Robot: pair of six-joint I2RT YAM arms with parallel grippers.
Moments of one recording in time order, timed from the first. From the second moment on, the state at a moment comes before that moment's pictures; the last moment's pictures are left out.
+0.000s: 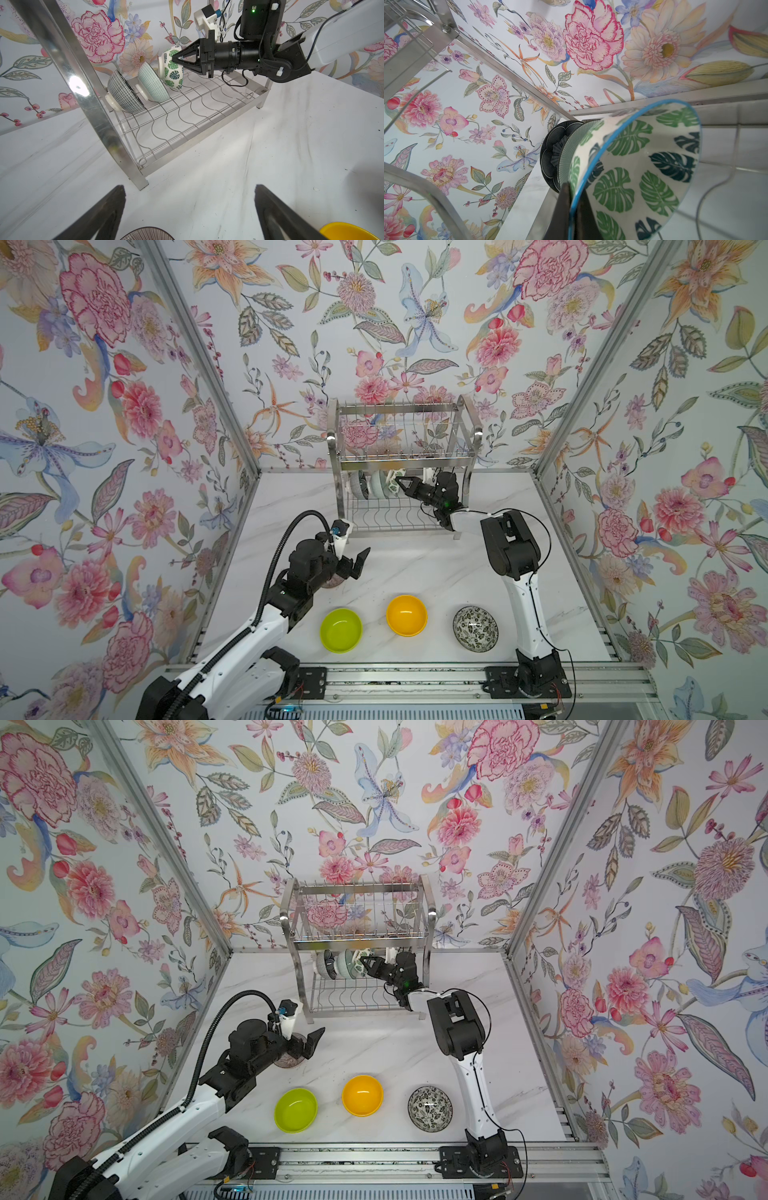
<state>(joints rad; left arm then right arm) -0.48 0.93 0.52 0.07 0.08 0.06 0.40 2.38 1.62 0.72 -0.54 0.83</state>
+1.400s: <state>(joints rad) -0.48 0.94 0.52 0.07 0.08 0.06 0.38 2.38 1.64 0.59 -0.51 0.71</state>
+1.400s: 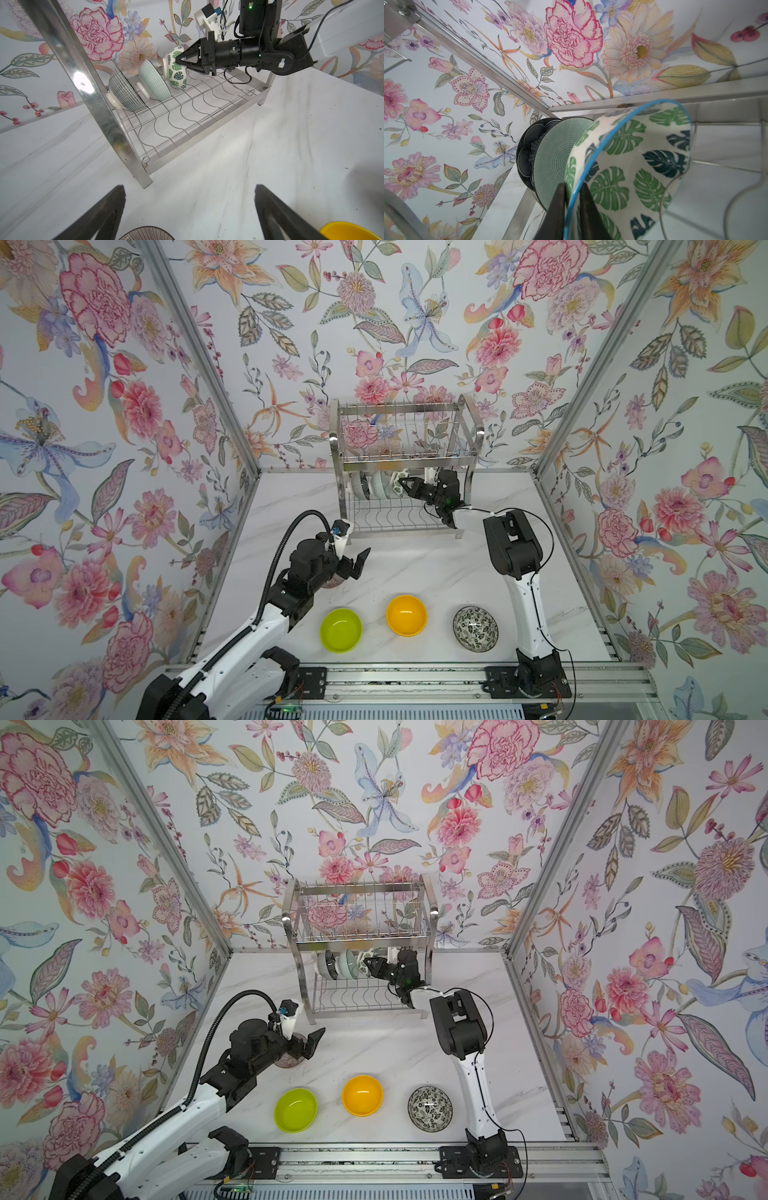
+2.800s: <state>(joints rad) -0.48 0.94 0.52 0.07 0.08 0.06 0.39 2.32 1.61 0.51 -0.42 0.64</state>
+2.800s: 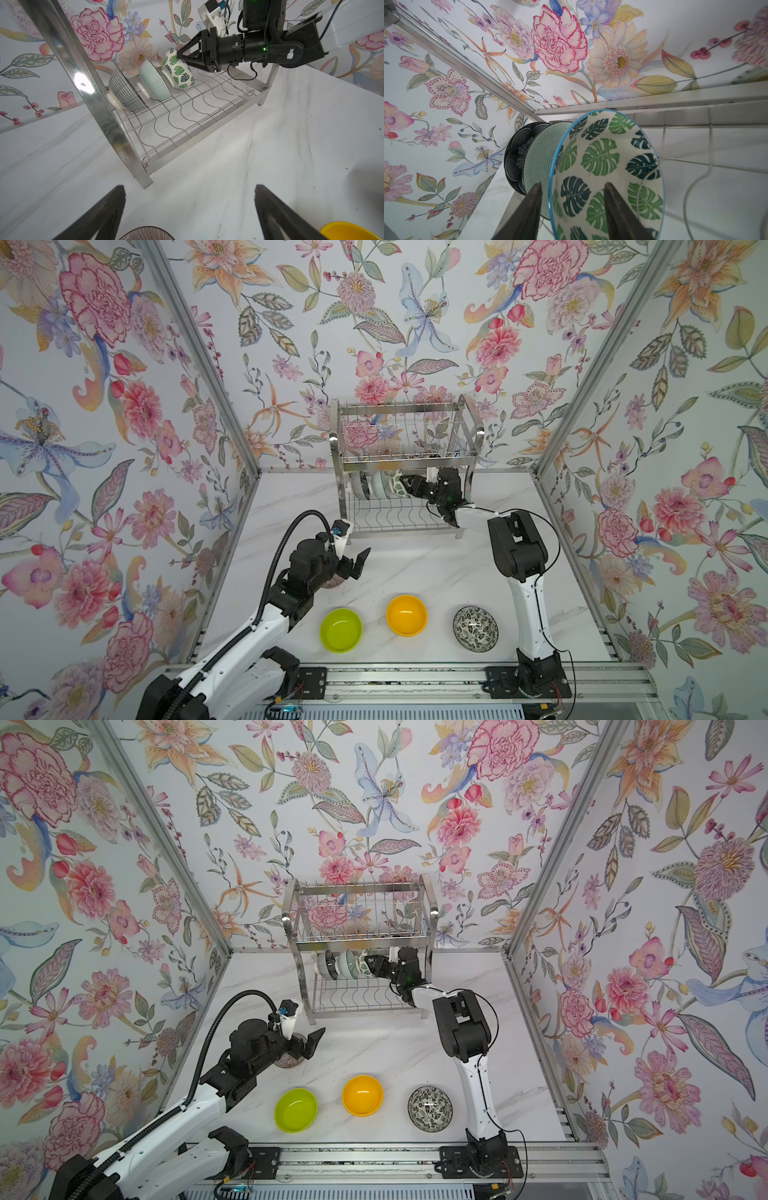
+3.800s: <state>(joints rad) -0.48 0.93 0.52 0.07 0.07 0.06 0.47 2.11 1.31 0.56 -0.33 0.60</state>
